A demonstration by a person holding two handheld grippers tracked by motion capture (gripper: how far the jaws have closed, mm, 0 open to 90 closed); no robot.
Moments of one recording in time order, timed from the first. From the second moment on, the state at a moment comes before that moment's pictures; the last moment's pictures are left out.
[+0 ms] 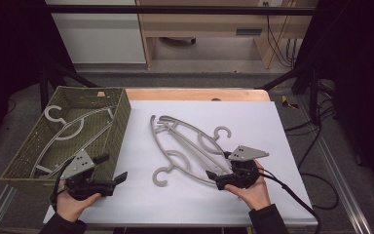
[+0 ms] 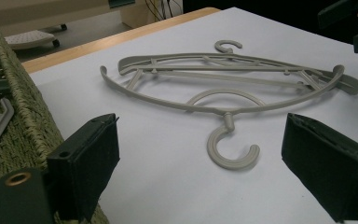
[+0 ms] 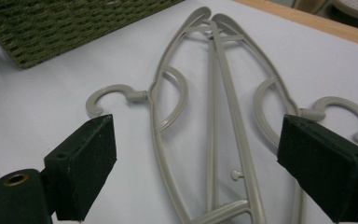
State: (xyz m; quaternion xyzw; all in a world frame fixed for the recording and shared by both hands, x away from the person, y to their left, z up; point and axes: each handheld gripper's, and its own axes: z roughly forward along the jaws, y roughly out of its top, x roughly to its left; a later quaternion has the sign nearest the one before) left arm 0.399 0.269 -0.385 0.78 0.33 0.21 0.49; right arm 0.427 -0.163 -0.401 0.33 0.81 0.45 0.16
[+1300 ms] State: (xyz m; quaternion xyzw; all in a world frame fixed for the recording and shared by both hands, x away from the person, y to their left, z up) left arm 0.399 0.269 -0.382 0.78 0.32 0.22 0.49; right arm 0.465 -0.098 -0.453 0.30 0.90 0.30 0.08
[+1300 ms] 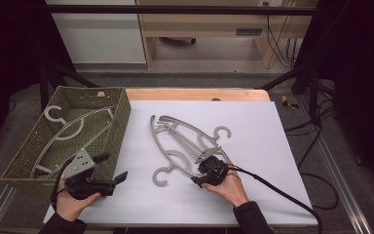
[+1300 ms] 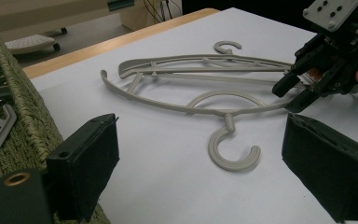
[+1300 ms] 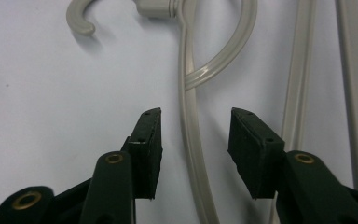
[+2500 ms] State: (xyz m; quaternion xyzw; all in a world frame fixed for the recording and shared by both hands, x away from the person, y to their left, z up) left arm 0.397 0.268 -0.378 0.79 0.31 0.22 0.49; right arm 0.464 -0.108 -0.425 0.26 0.92 0.31 0.04
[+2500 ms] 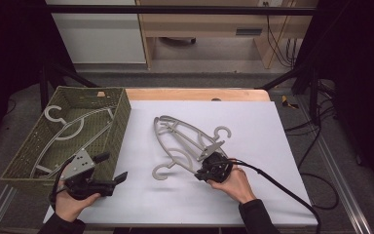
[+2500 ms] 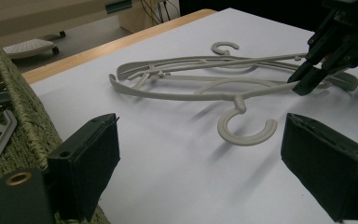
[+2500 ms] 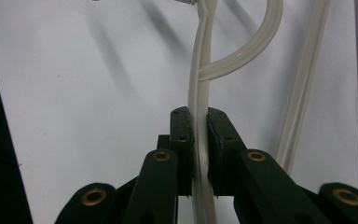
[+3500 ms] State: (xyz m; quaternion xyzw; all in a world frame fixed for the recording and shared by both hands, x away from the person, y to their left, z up) left arm 0.395 0.232 -0.366 0.84 0.23 0.23 0.43; right arm 0.432 -0.148 -0.372 0.17 0.91 0.37 -0.02
